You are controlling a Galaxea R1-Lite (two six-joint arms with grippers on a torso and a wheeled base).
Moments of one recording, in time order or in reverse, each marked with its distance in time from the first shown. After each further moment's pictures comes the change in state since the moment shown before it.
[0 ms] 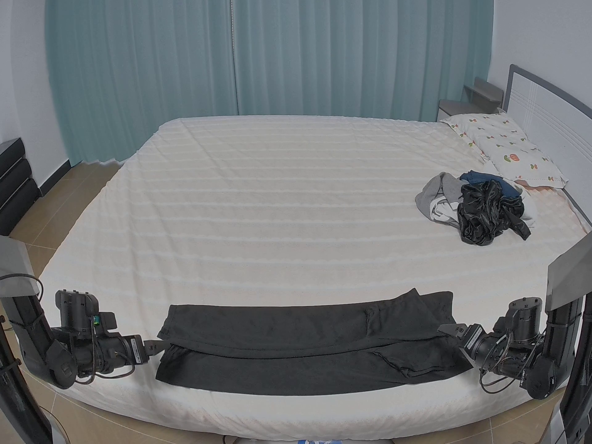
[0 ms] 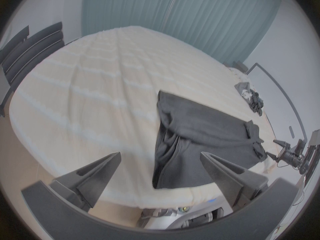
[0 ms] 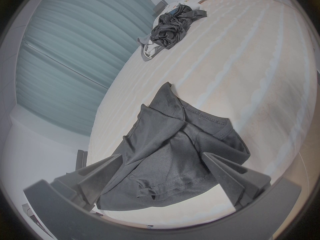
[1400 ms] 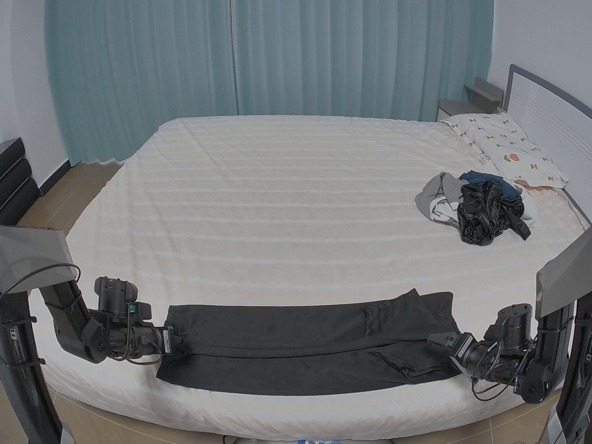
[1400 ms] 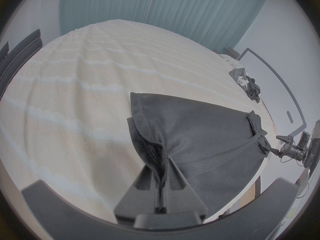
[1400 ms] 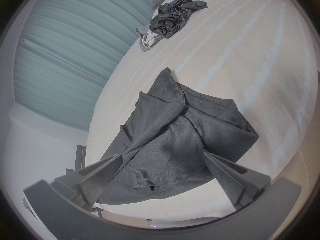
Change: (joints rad) left arm -0.088 0.188 -0.282 0.194 -0.018 0.050; right arm 0.059 0.041 0.000 0.000 -0.005 0.042
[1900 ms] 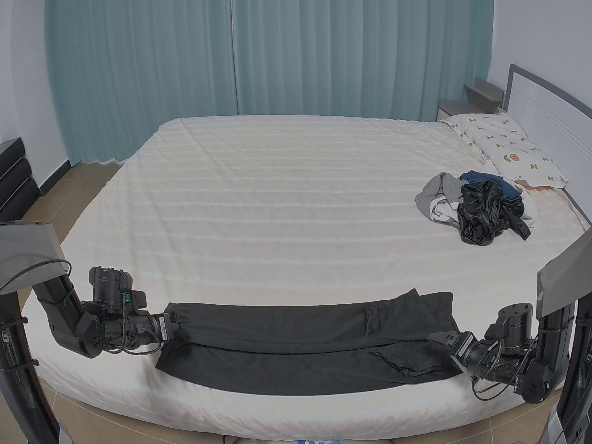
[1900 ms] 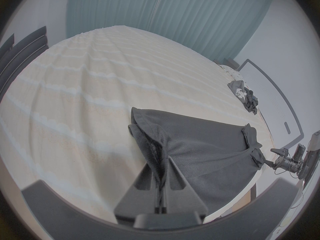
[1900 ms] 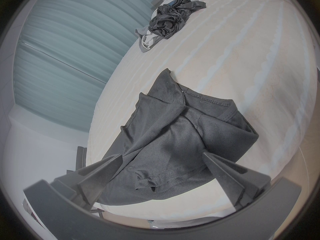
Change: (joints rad) left arm 0.001 -0.053 -0.017 0.001 0.002 -0.056; right arm 0.000 -0.008 0.000 0.000 -0.005 0.000
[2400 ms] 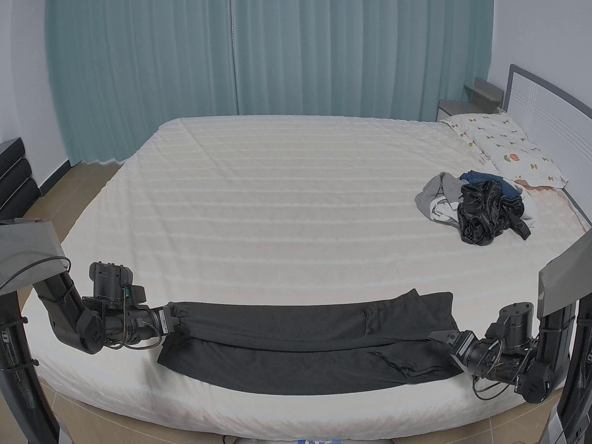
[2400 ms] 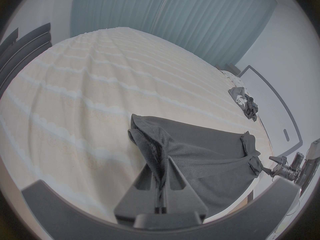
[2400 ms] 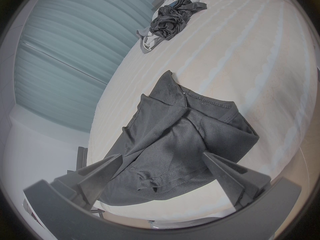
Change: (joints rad) left arm -0.001 0.000 -0.032 0.009 0.005 -0.062; right arm 0.000 -0.007 0.000 0.000 -0.001 0.000
